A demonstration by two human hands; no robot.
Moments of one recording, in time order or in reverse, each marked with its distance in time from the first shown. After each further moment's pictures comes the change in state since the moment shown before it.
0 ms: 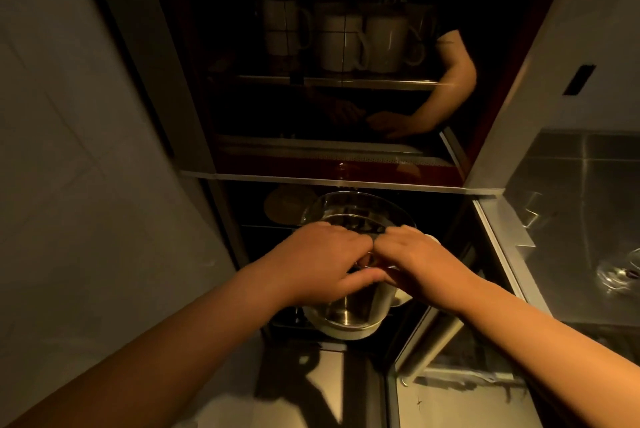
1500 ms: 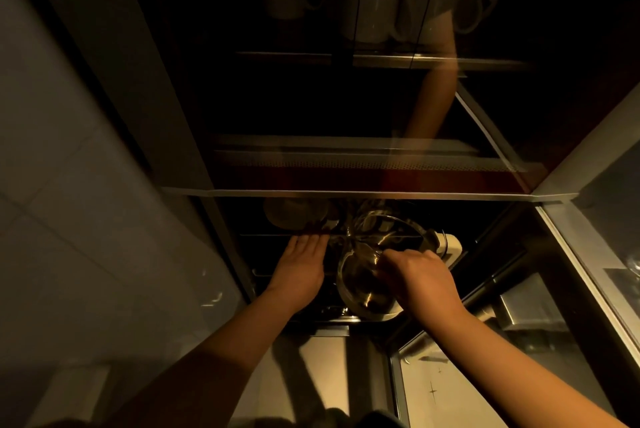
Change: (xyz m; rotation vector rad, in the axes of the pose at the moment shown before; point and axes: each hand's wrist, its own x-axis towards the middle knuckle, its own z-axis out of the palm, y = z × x) left_hand -0.023 -0.160 0.187 0.130 -0.214 -0.444; right_hand 0.046 0.031 0.108 -0.266 -0.036 0.679
